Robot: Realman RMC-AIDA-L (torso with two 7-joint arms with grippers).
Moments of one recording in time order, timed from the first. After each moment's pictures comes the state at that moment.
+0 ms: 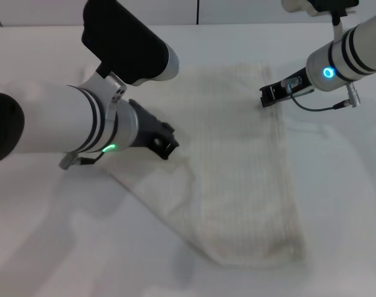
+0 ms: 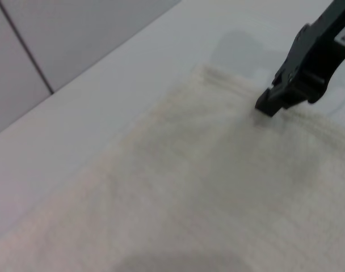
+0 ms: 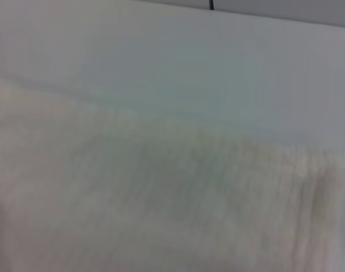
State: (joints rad) left arm -0.41 -2.07 -1.19 -1.60 2.78 -1.08 0.21; right arm 0.88 2.06 -1.22 -0.64 -2.58 -0.95 2.75
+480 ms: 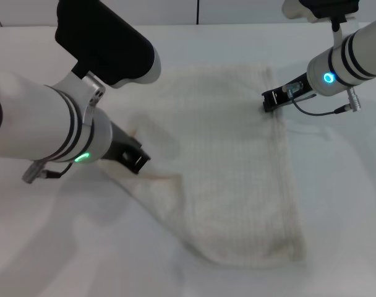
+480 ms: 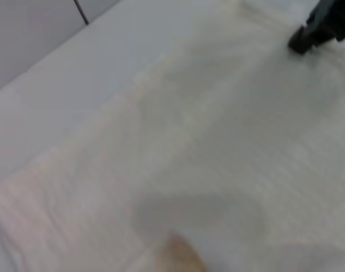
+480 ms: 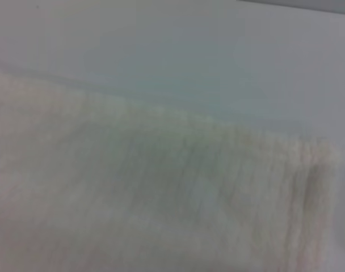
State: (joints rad) left arm -0.40 -2.07 -1.18 -1.79 2.89 -1.41 0.09; right arm 0.89 2.06 -1.22 -0.61 -2.60 -0.93 2.75
